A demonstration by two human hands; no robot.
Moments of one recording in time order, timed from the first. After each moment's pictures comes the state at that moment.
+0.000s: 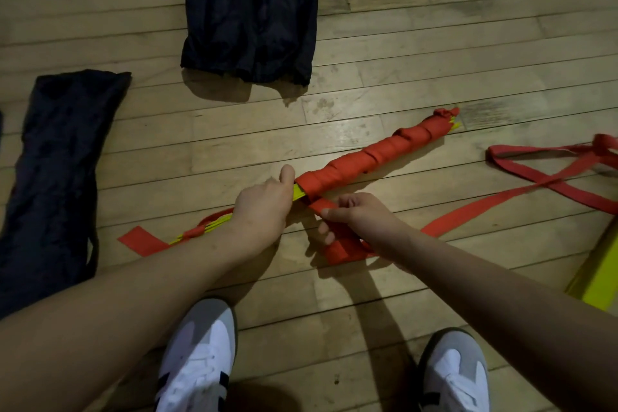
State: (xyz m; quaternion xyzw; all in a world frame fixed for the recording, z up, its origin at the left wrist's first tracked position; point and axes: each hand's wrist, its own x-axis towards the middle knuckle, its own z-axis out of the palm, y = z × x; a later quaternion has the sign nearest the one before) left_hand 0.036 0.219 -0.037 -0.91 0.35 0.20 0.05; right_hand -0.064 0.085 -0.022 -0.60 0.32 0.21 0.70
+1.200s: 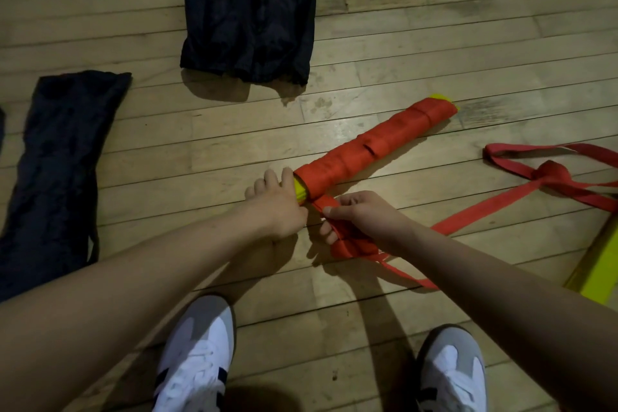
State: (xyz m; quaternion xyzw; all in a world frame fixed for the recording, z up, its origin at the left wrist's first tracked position) left_hand 0.034 0.204 -0.037 -0.90 0.26 0.36 0.02; right_hand -0.068 0.077 -0.021 -0.59 0.33 0.23 0.70
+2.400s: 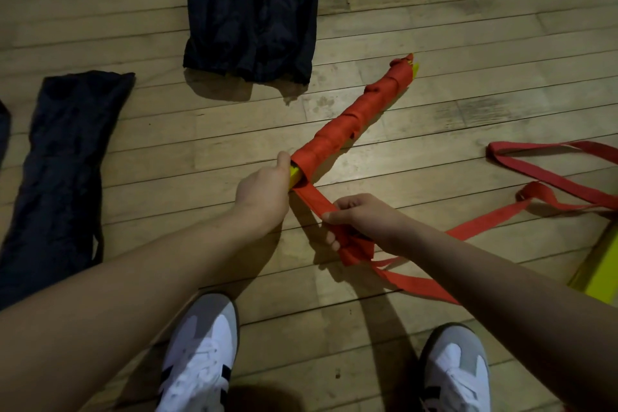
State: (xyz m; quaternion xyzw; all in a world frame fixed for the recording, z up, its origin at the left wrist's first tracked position) left_hand 0.042 0.214 -0.031 -0.94 0.28 0.20 -0.04; right_hand -0.068 0.078 -0.017 -0.61 0.31 0.29 0.66
